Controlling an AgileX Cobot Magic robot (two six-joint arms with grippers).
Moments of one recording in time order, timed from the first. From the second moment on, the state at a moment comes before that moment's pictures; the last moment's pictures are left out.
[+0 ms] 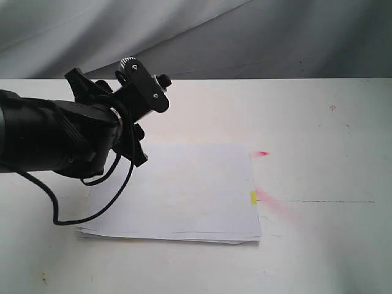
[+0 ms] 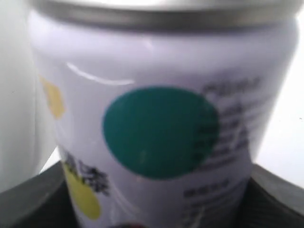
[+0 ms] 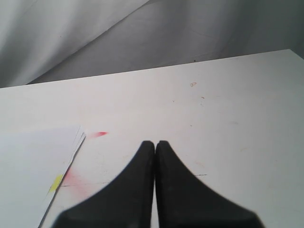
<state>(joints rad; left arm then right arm) -0.72 1.79 -0.98 1.47 0.67 -0.96 -0.01 0.01 0.00 0.18 0.31 -0.02</state>
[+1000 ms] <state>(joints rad) -0.79 1.90 -0.91 1.72 0.89 -1.09 -0.01 0.01 0.00 0.18 0.31 -0.02</state>
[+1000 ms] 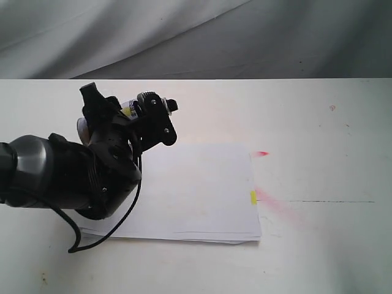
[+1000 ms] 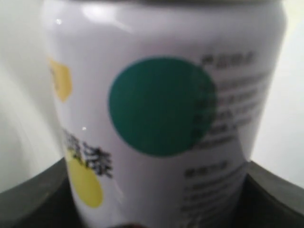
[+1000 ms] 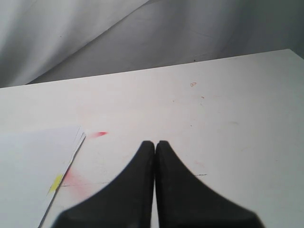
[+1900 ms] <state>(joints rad) -0.79 1.90 -0.91 1.72 0.87 -1.11 -0.01 0.01 -0.02 0.45 0.08 0.09</state>
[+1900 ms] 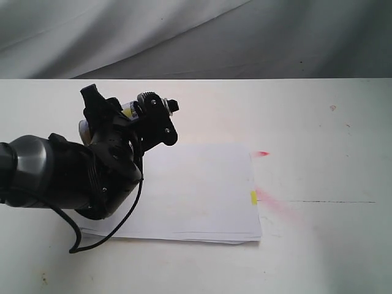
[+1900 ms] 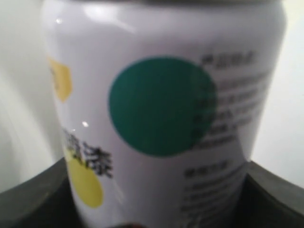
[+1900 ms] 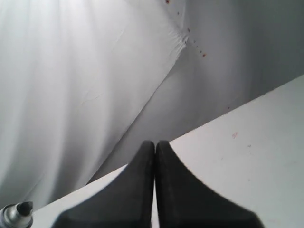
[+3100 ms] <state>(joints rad) -0.79 1.90 -0.91 1.72 0.86 -1.11 -0.01 1.80 -1.55 1.08 1.16 -0.95</state>
